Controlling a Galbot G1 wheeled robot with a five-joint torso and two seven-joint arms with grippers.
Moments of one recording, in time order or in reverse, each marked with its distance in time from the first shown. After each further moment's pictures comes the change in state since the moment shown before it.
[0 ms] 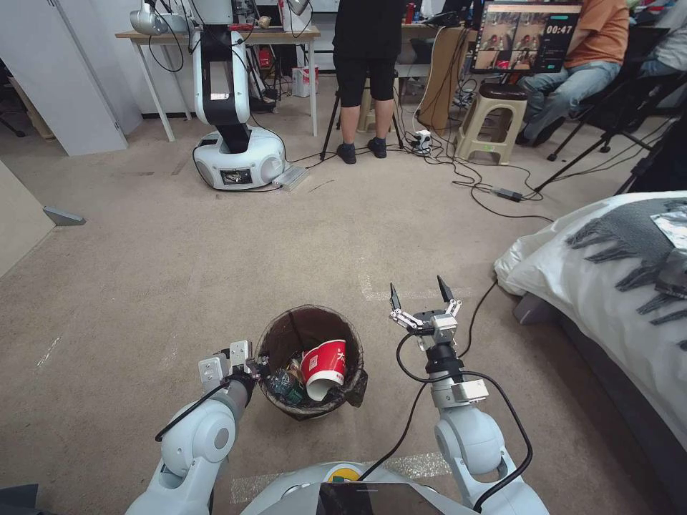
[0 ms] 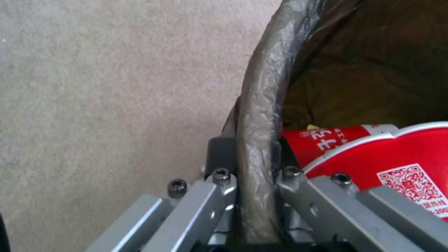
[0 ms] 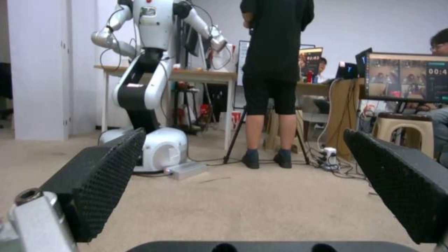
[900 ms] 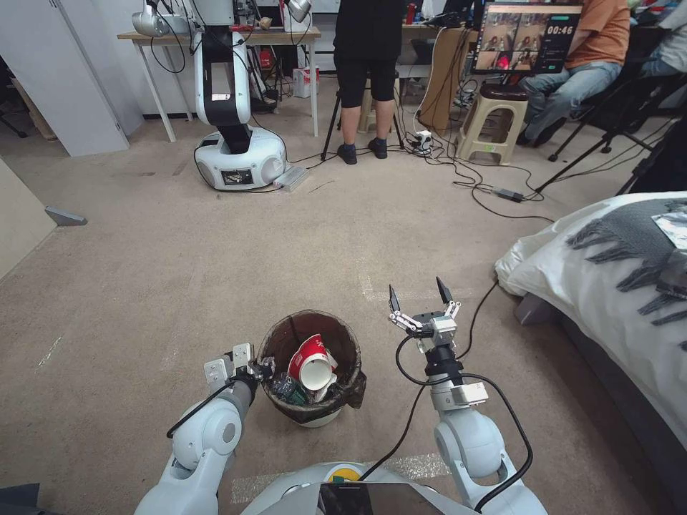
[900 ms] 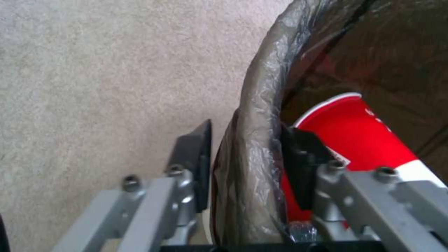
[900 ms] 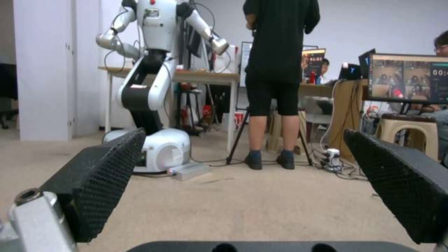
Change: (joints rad) left arm -0.031 -0.019 0.011 0.125 -0.003 -0.011 0.018; right arm -0.016 0.009 0.001 0.004 -0.008 0.012 -0.012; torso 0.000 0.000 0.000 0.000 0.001
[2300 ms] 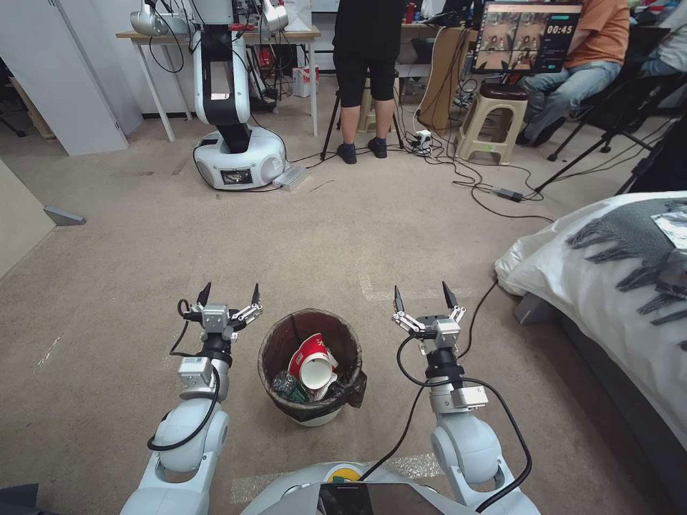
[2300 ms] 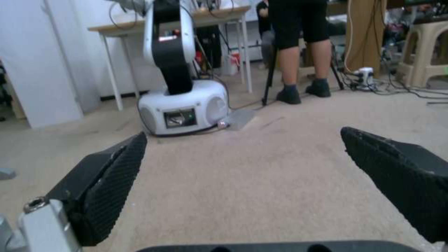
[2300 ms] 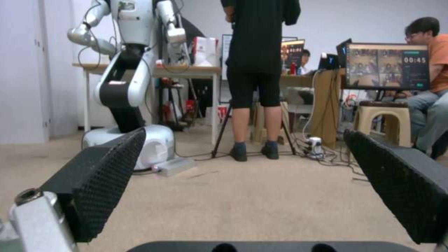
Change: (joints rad) left arm 0.020 -0.033 -0.091 -0.027 0.597 -0.754 0.269; right arm -0.018 0.024 -0.009 0.005 -0.010 -0.012 0.070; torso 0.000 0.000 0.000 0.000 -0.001
